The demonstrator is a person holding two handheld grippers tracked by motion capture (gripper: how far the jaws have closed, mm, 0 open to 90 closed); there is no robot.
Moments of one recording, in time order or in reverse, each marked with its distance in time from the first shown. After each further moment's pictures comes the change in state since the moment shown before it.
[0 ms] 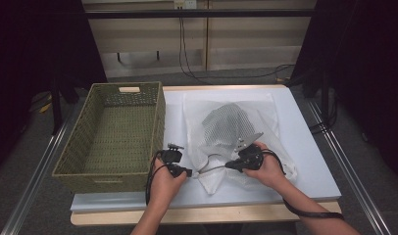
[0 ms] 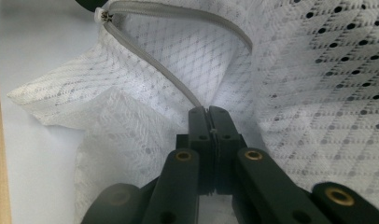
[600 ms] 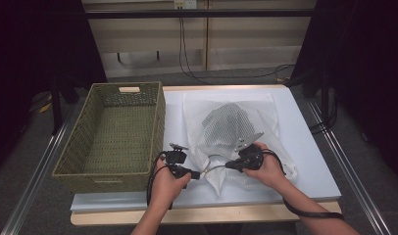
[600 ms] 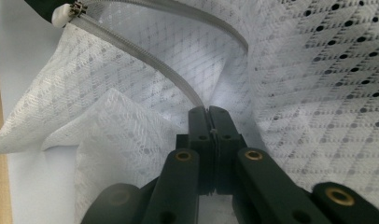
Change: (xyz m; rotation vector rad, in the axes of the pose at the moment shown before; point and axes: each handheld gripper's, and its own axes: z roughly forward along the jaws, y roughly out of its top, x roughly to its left) left arm -0.014 0.001 -0.010 0.005 -0.149 -0.008; right arm 0.000 -0.001 0.000 -0.002 0.003 0.016
